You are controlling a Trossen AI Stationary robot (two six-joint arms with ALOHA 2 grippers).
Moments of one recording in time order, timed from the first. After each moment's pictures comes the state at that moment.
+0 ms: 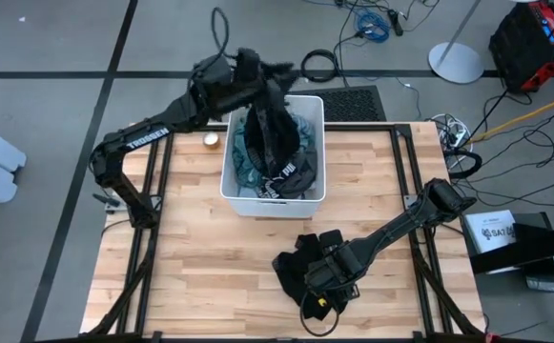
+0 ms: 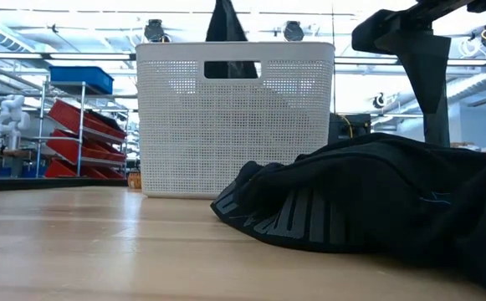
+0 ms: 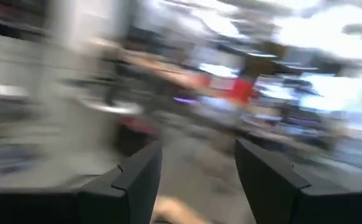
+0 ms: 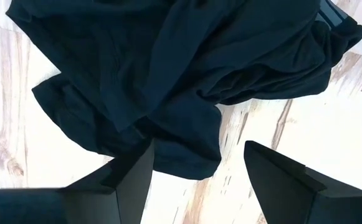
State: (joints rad) left arm 0.40 1.64 1.82 -0.06 -0.05 -0.32; right arm 0.53 1.89 1.54 -1.23 0.05 0.30
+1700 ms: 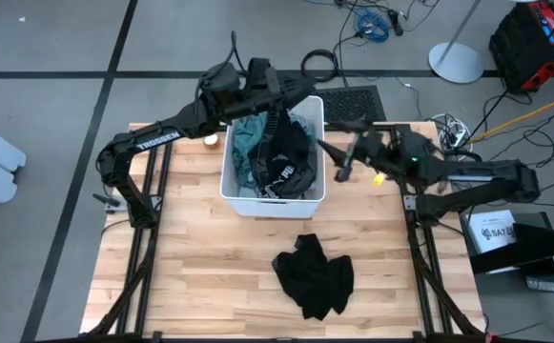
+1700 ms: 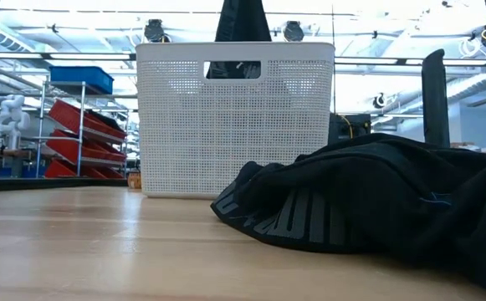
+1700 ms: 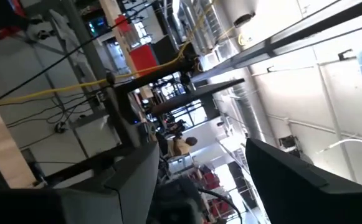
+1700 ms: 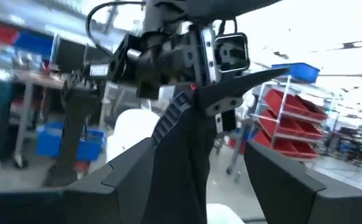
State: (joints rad) left arm 0.36 1.69 1.82 0.09 0.19 -1.22; right arm -0.13 1.02 0.84 0.47 0.22 -0.28
